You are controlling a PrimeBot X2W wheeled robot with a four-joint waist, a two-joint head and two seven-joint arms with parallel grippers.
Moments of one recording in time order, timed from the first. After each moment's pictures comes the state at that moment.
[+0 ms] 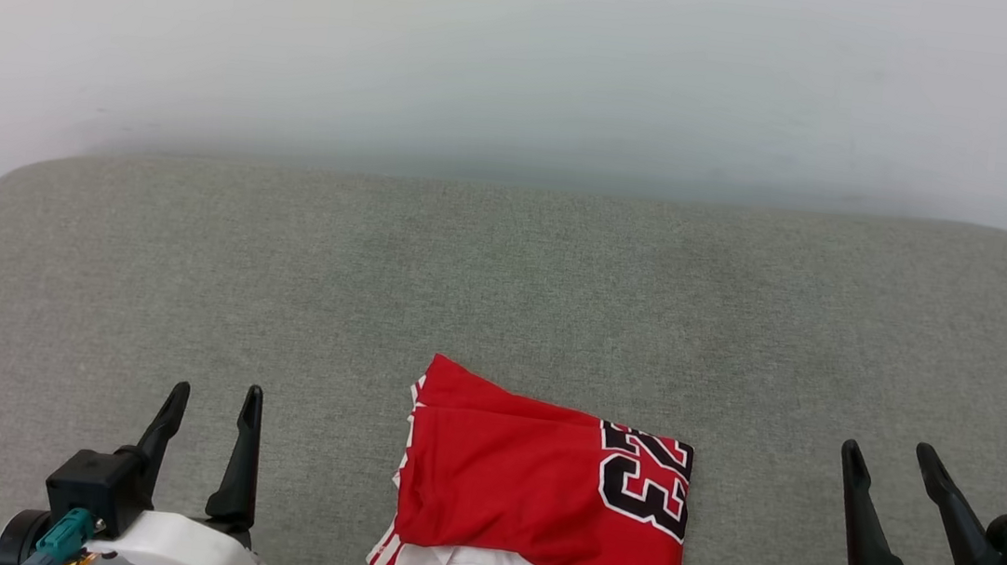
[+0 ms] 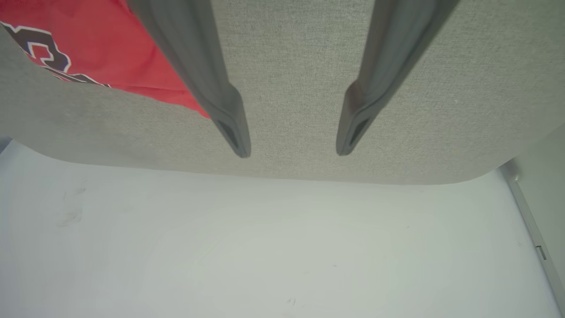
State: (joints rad) left arm -0.01 0.37 -0.30 0.09 -0.54 0.17 -0.26; right arm 0.10 -0.08 -0.05 -0.12 0.19 0.13 0.05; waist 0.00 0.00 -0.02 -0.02
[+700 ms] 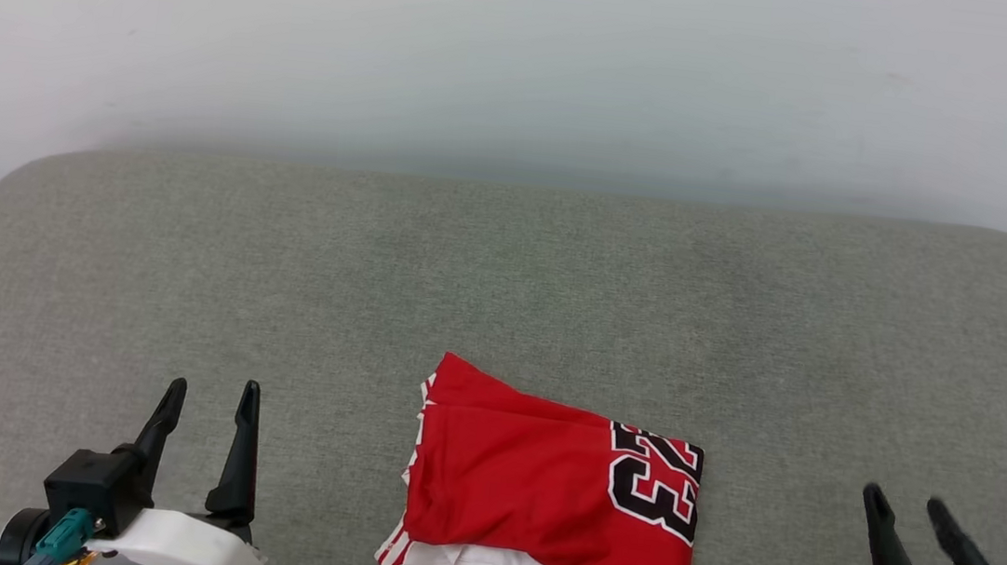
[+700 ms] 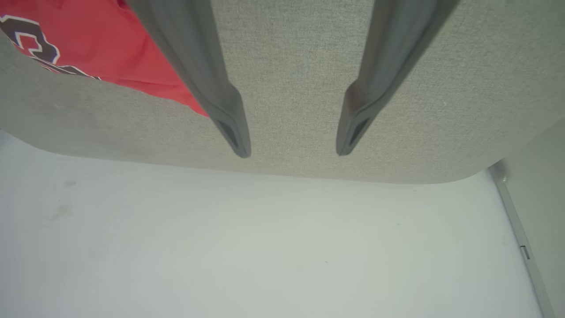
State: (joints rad) left arm 0.00 0.32 -0.23 0.11 -0.48 0.12 -0.26; right arm 0.13 -0.05 -0.14 -0.13 0.34 0.13 0.24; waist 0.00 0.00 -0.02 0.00
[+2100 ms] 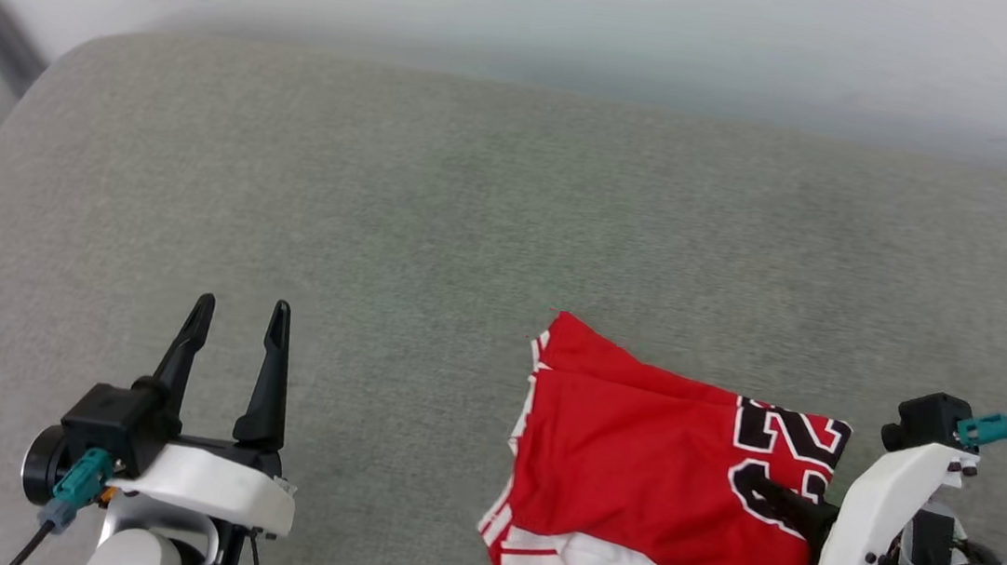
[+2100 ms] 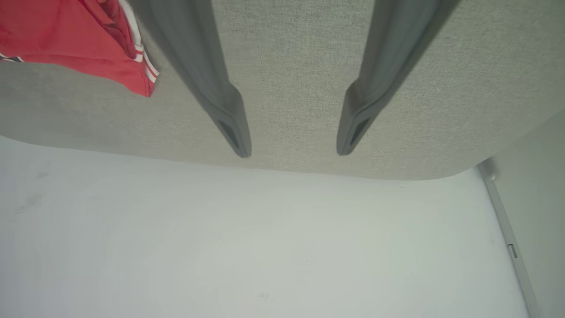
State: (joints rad) left arm -0.12 0.18 -0.12 0.12 -0.33 -0.02 -0.26; right arm -0.22 -0.19 0.05 0.27 0.78 0.13 0.73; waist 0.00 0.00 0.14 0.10
